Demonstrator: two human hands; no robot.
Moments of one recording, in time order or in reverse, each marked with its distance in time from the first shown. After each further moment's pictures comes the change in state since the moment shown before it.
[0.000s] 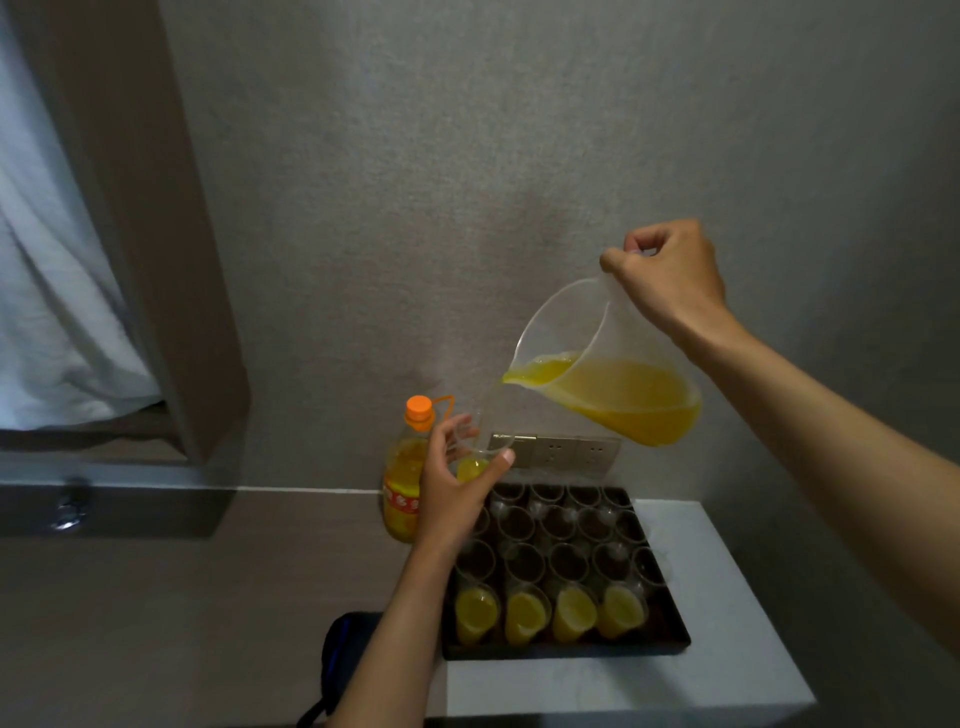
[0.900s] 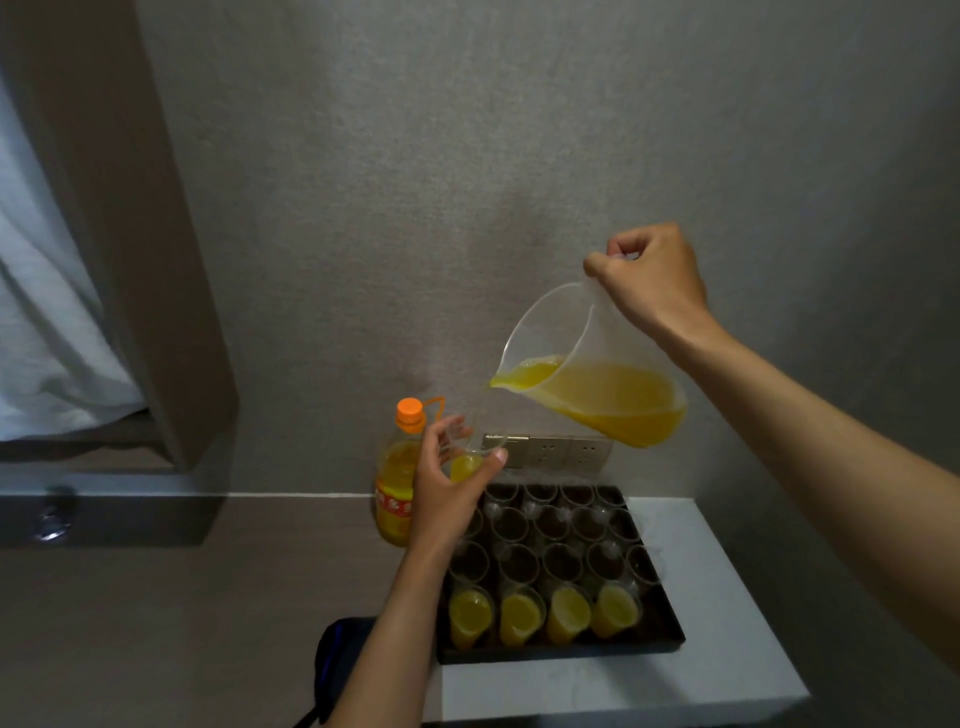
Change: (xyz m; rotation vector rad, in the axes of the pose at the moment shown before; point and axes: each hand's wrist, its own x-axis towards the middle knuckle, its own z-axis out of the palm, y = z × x) left_hand 0.001 0.002 0.003 0.014 0.002 -0.009; right_hand 0.000 0.003 0.006 -0.032 0.004 0.008
